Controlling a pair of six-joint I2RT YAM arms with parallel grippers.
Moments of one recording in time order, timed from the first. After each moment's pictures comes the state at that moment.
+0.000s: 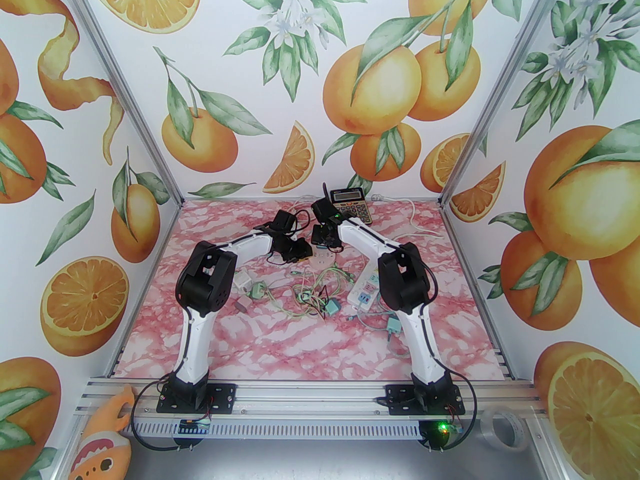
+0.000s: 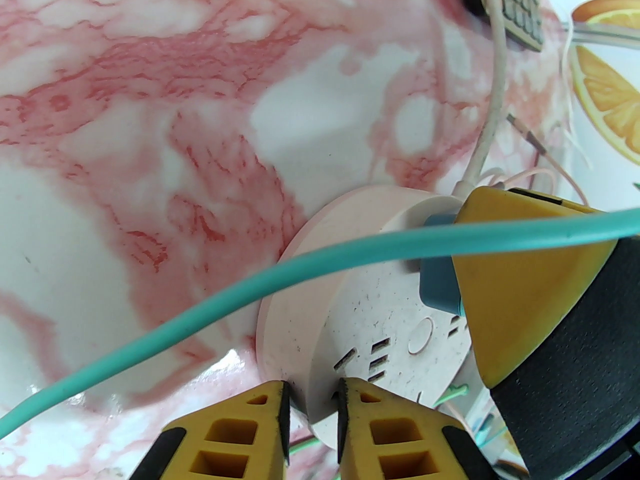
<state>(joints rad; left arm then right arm) -0.46 2.19 1.55 -0.39 0.45 -0.68 0.51 2.31 1.95 -0.74 0.07 0.60</state>
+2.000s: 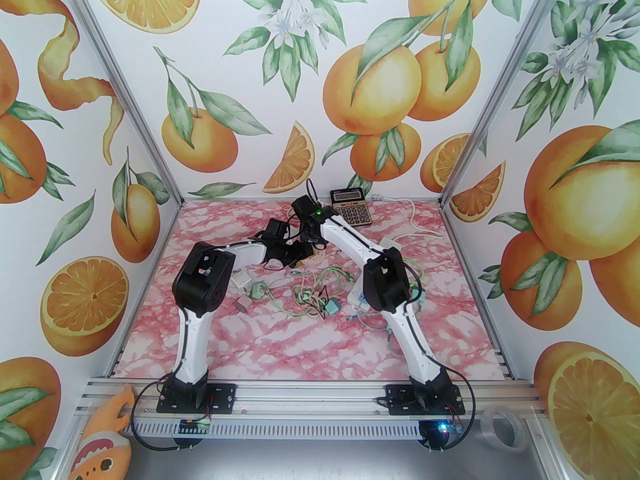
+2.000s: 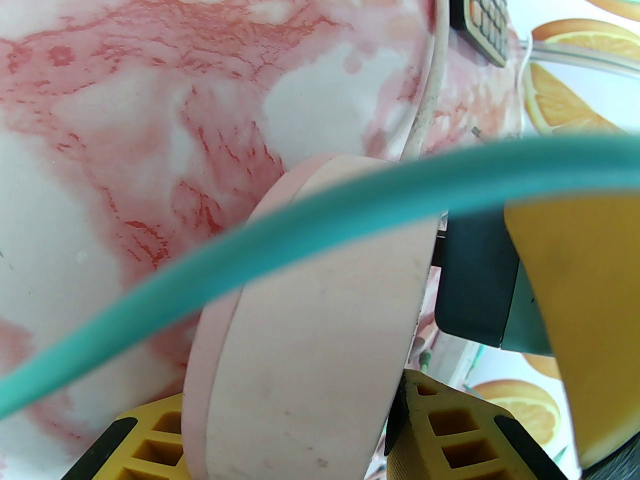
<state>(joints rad) -0.43 2.17 1.39 -0.13 0.57 -0.82 0.59 2.41 2.18 -0.86 0.19 0.68</state>
